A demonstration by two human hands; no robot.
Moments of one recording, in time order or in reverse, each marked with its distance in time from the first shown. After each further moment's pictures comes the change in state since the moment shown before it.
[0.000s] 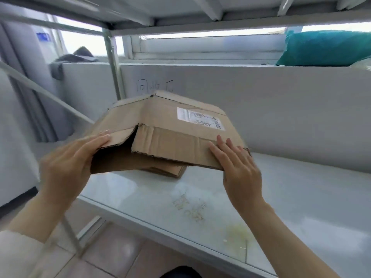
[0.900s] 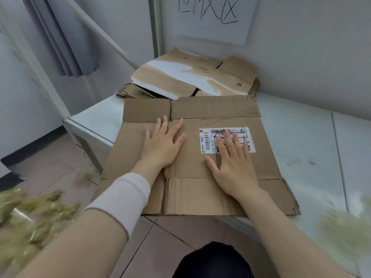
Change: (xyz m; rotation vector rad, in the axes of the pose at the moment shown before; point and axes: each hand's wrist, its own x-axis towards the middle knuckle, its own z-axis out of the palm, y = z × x) left_hand -0.131 -0.031 0.160 -0.070 -1.114 -0.756; right_hand -0.070 -0.103 0.159 0.057 -1.103 0.321
